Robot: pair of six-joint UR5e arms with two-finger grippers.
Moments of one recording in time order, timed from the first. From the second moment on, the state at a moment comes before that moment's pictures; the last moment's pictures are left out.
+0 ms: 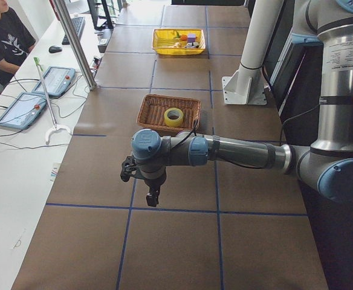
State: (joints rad) left arm -1.57 -1.52 -1.76 -1.38 -2.37 0.18; right arm 1.58 -1.73 1.75 -1.67 2.36 -0.31
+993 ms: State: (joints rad) left arm -1.57 -1.50 -1.77 -1.36 -2.37 0.18; right arm 1.58 -1.68 1.71 -1.67 2.35 -0.31
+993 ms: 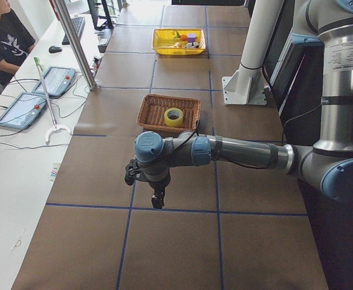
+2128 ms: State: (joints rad) left arm -1.57 -1.49 -1.75 -1.37 -2.36 0.18; right arm 1.59 -1.70 1.71 -1.67 2.36 -0.31
